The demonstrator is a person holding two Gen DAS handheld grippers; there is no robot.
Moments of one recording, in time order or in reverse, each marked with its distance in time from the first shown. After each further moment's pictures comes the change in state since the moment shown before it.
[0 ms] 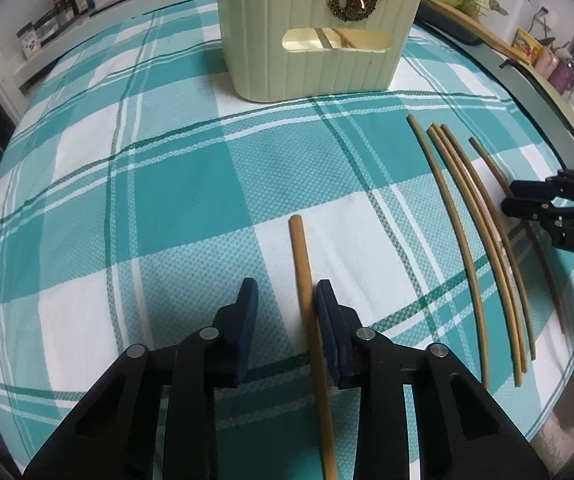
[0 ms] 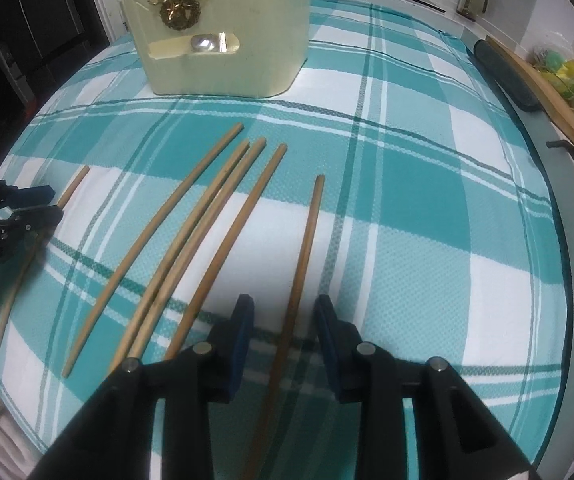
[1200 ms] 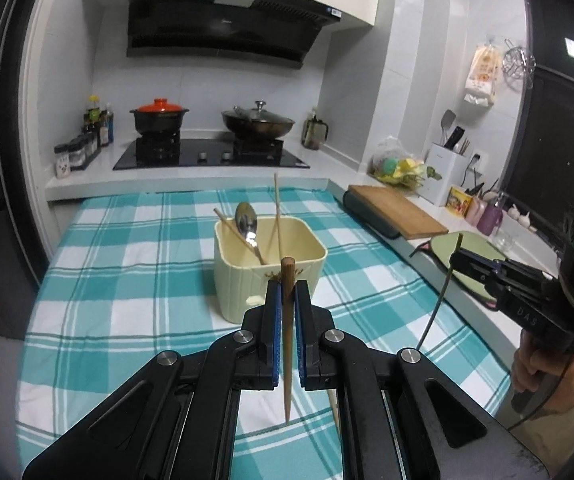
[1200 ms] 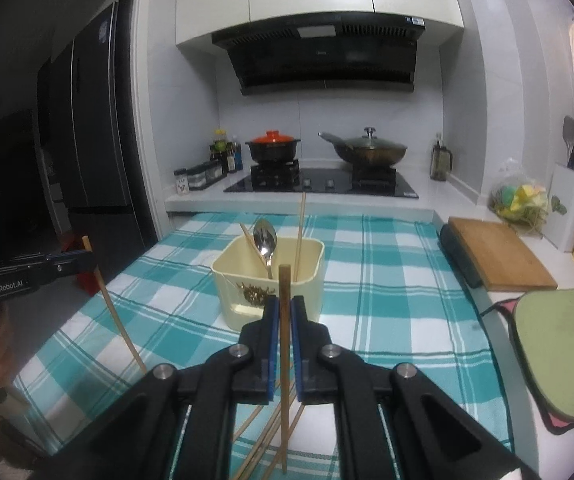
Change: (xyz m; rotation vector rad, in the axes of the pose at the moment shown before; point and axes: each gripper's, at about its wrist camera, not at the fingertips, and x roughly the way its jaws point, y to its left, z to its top) left arm -0.228 -0.006 0.022 -0.062 -0.613 -0.134; right arm -0.211 0.033 0.007 0.033 -0.717 0.024
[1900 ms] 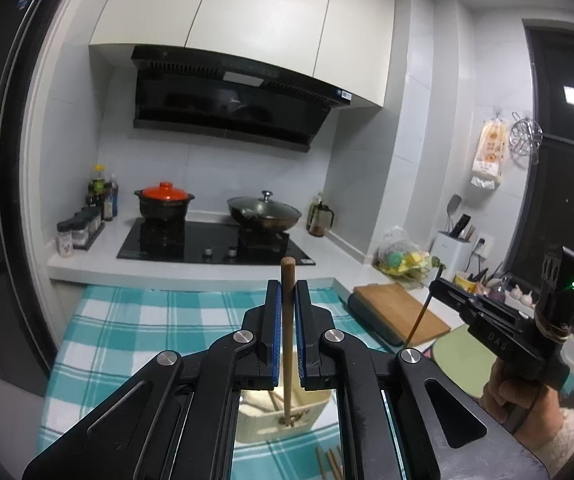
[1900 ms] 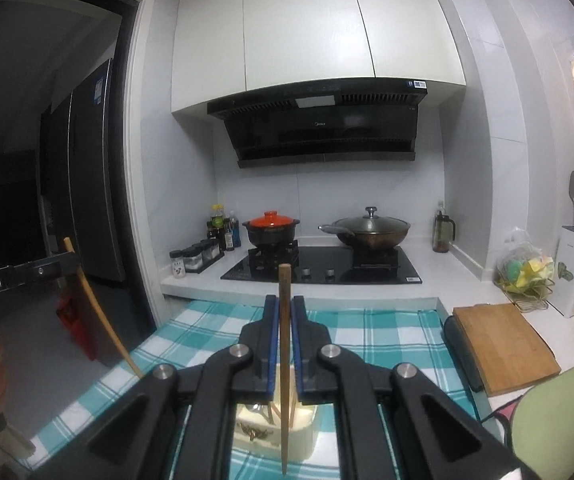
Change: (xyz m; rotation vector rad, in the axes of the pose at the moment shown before) left arm -0.004 0.025 0.144 -0.030 -0.247 0.011; right arm 0.027 -0.010 0.132 0.026 -0.212 0.004
